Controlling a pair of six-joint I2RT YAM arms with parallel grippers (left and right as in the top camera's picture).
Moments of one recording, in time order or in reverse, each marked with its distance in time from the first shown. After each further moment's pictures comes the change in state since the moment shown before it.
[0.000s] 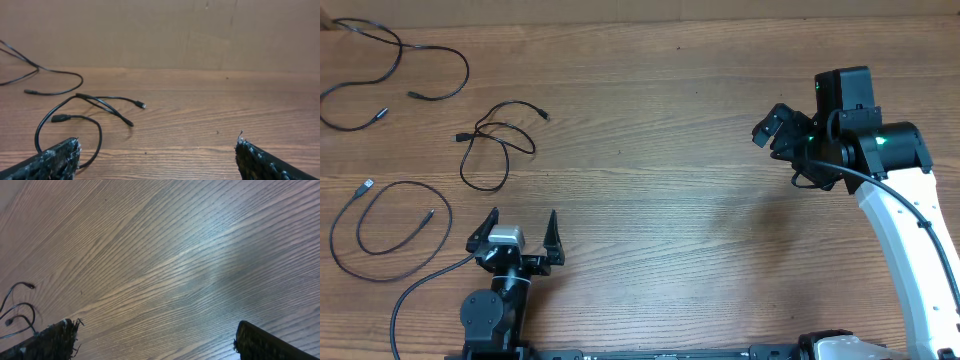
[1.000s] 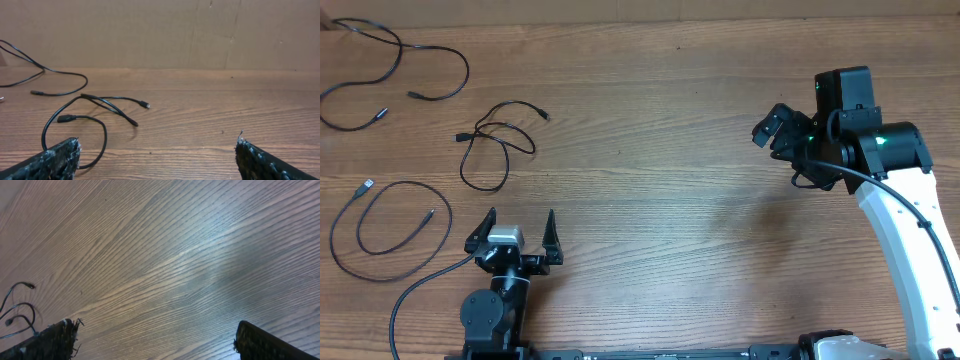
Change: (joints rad) left arm 0.000 0.000 0.000 -0.001 -0.016 0.020; right arm 0.000 0.000 0.000 0.000 0.000 0.000
